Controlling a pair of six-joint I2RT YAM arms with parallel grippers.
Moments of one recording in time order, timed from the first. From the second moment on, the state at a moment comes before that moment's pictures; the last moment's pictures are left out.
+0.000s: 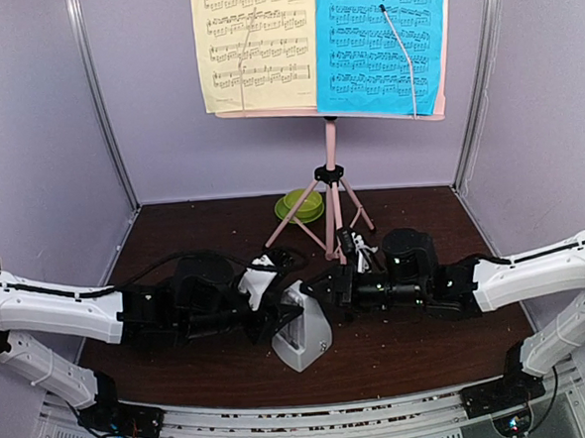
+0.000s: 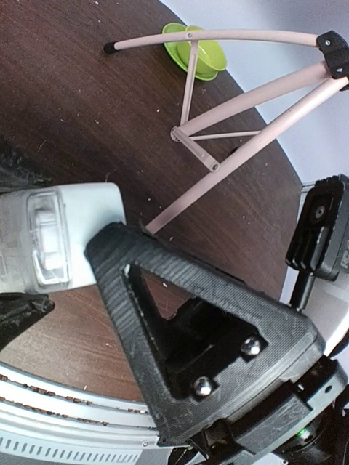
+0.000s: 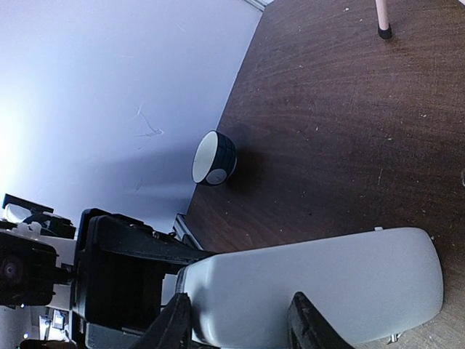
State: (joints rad) left arm -1.22 1.32 0.80 0.07 -0.17 -0.06; right arm 1.04 1.38 0.73 0.31 -0.13 1.02
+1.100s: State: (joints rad) left arm -0.76 1.51 1.12 -0.57 -0.15 -0.20; right arm 1.04 1.46 1.06 -0.14 -0.10 0.80
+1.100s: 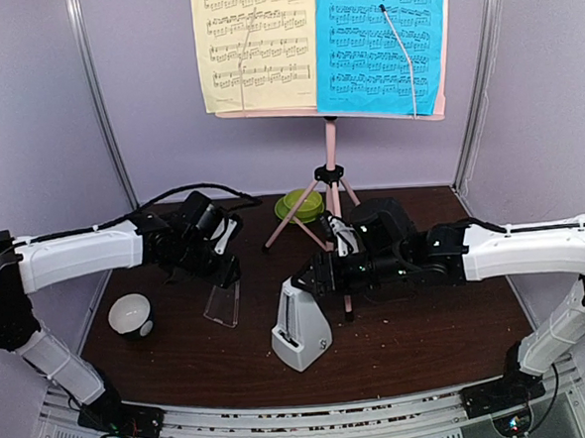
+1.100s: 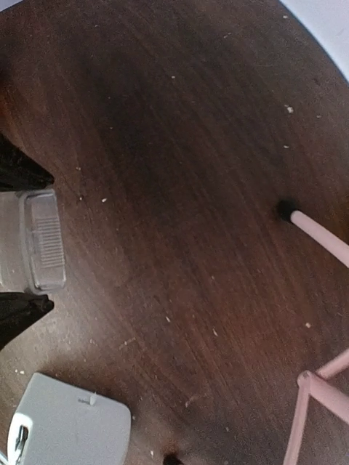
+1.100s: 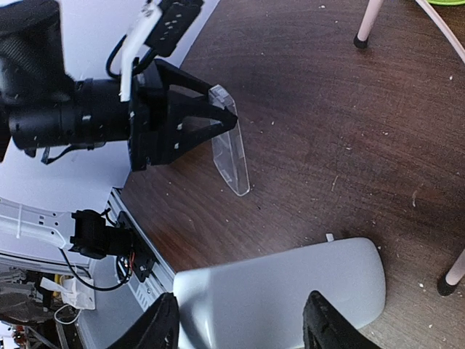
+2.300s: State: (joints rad) left arm -0.57 1.54 1.17 -0.68 0.07 -0.22; right arm 1.09 1.04 0.60 -0.28 0.05 0.81
